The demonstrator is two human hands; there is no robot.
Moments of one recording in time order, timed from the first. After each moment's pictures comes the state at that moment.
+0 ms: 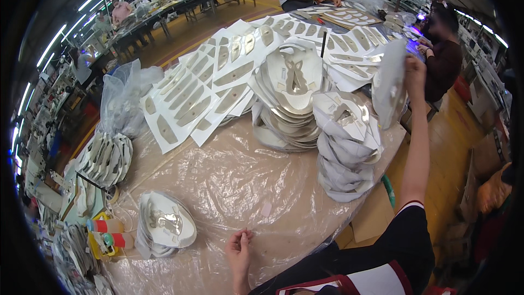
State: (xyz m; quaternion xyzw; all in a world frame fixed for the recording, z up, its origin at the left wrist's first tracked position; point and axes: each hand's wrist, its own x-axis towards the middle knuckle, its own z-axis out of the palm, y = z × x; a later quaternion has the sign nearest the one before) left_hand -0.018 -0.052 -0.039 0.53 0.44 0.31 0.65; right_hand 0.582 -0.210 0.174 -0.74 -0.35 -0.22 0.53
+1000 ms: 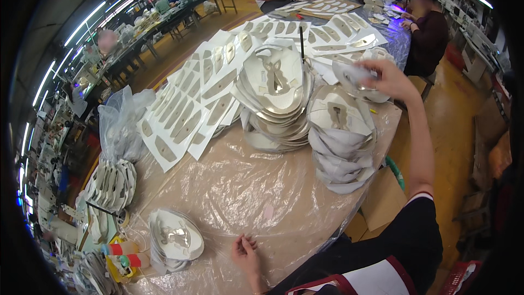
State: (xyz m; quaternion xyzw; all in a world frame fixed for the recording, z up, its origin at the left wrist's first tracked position) left_hand -0.015 -0.052 -0.057 0.57 0.48 0.38 0.55; right_hand 0.476 -0.205 0.193 -0.81 -0.46 0.05 0.36
